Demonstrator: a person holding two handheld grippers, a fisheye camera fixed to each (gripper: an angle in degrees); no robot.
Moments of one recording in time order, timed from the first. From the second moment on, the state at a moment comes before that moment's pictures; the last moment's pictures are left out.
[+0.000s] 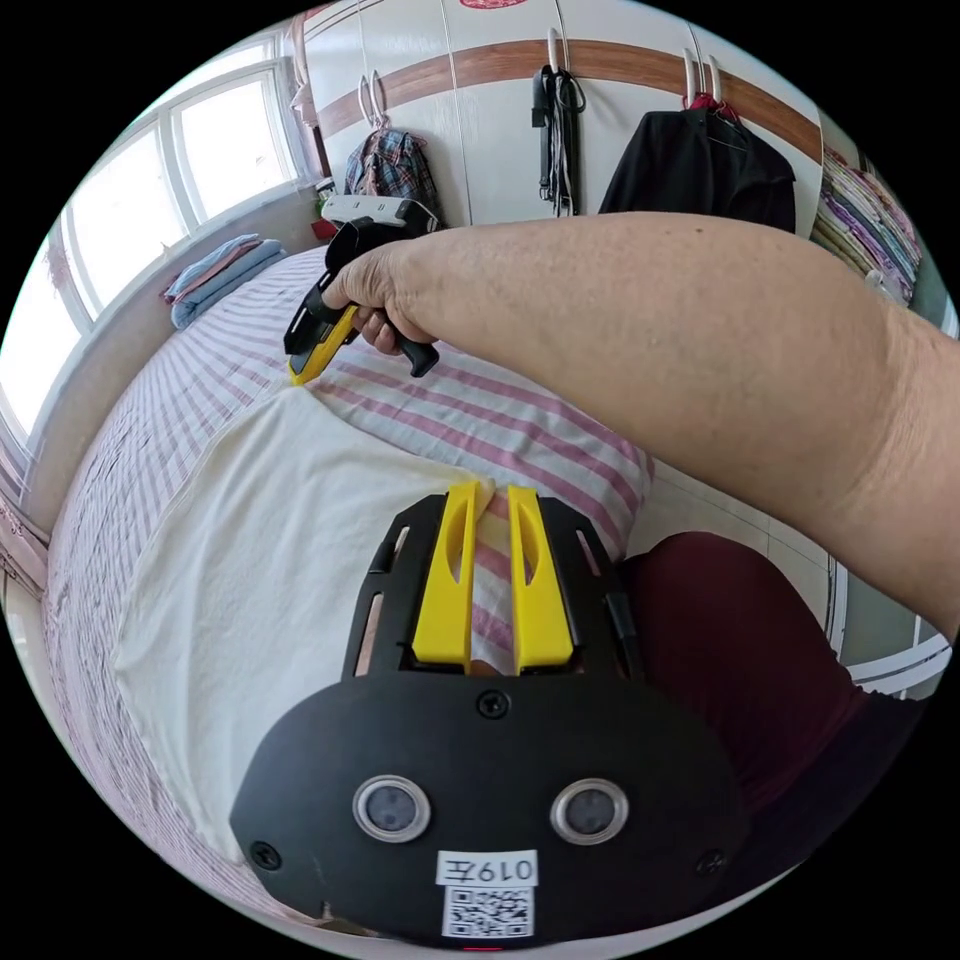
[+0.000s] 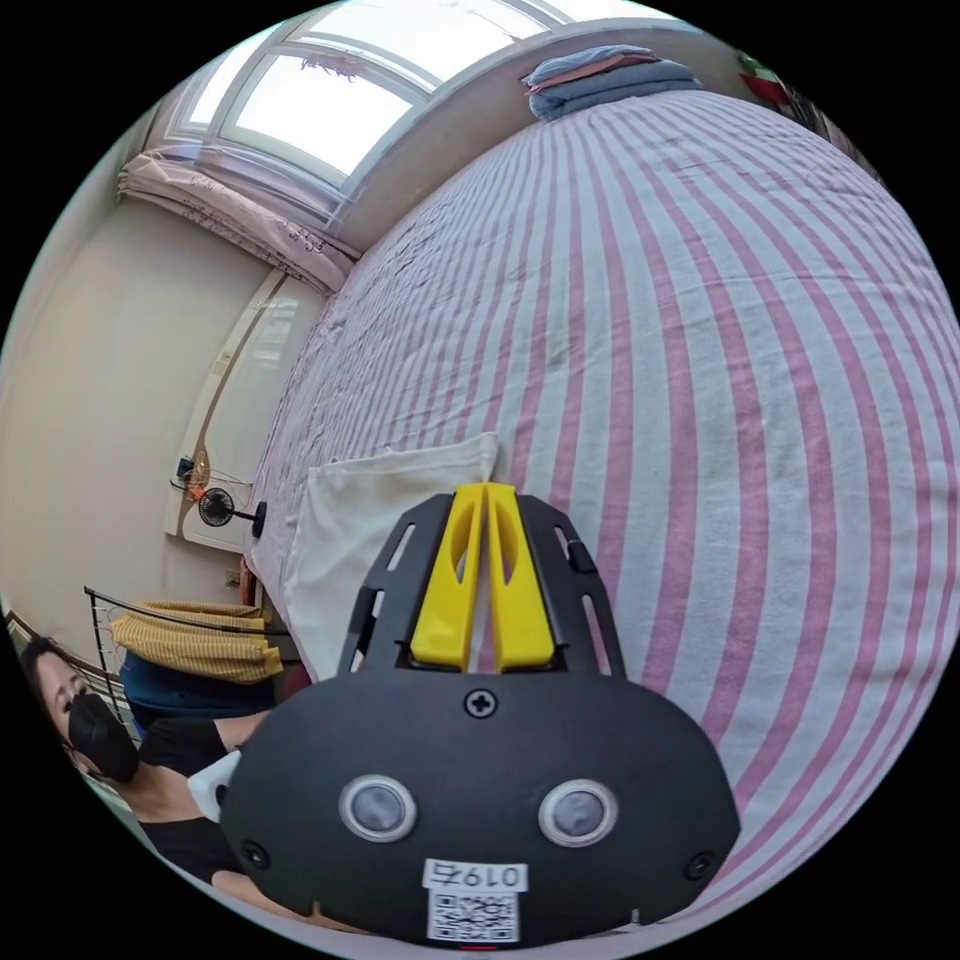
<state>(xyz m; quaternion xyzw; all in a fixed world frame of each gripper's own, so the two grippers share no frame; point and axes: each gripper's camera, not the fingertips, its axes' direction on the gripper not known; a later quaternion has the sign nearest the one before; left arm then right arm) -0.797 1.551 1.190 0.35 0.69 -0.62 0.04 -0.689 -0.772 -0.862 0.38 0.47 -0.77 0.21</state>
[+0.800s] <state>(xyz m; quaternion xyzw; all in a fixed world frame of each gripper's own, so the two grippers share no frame) -0.781 1.611 1.157 0.31 0.64 -0.68 0.15 -0.598 -0.799 -0.892 0.30 0.54 -0.76 0.23</state>
